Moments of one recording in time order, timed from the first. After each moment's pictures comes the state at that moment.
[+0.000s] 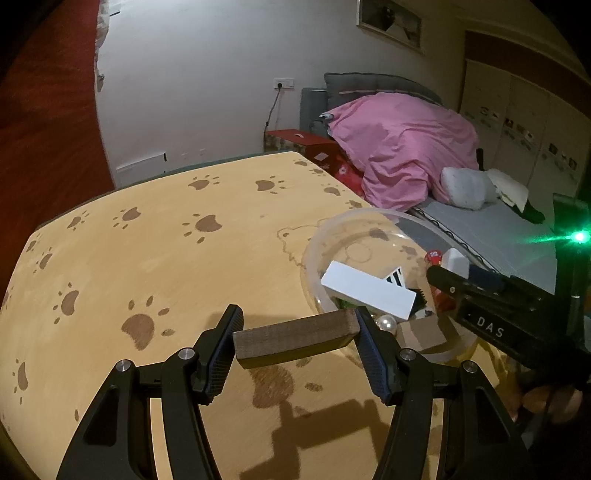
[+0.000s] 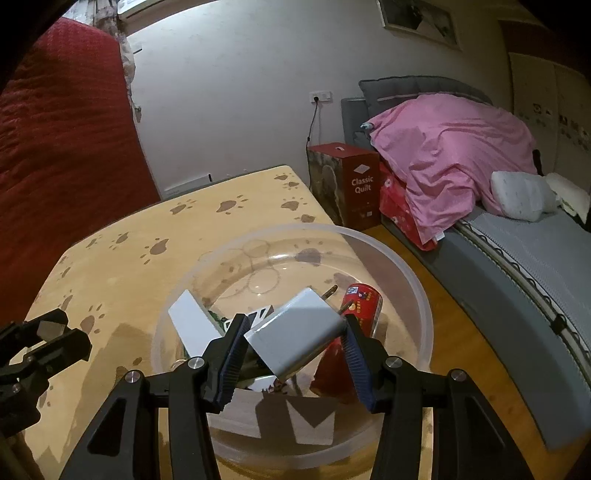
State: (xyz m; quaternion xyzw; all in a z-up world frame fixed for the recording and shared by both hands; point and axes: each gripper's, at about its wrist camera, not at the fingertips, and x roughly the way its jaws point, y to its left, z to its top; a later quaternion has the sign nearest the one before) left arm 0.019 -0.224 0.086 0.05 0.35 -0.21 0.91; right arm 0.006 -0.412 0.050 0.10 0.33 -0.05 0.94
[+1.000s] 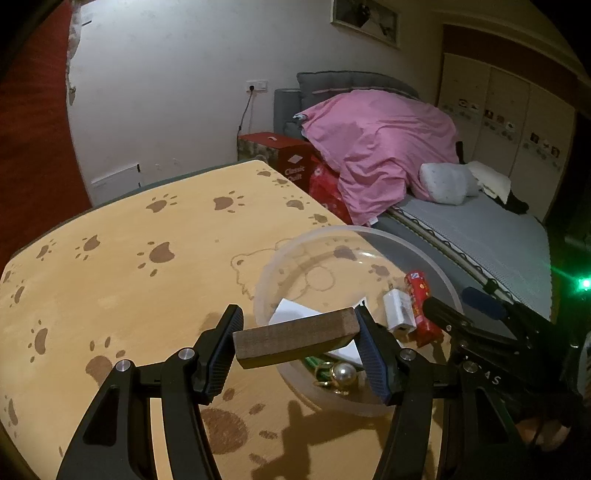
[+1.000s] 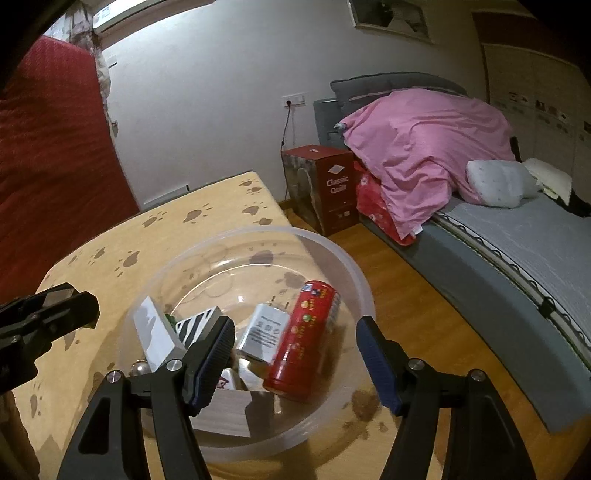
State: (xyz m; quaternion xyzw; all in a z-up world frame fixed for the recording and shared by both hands) left arm 0.043 -0.273 0.092 0.07 0.34 -0.25 0.90; right arm -0.008 -0.448 0.046 0.13 0.32 -0.09 0.94
